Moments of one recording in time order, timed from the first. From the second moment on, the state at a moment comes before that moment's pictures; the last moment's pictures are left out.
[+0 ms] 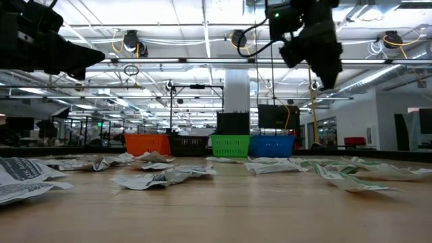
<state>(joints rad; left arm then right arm) 0.00 0.01 0.02 0.03 -0.03 0.10 -0.33 1.53 1.31 -1.39 -0.15 0.28</state>
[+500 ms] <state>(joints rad) 0.00 0.01 0.02 0.03 -0.03 0.10 -0.67 1.85 1.73 -1.47 -0.11 0.07</state>
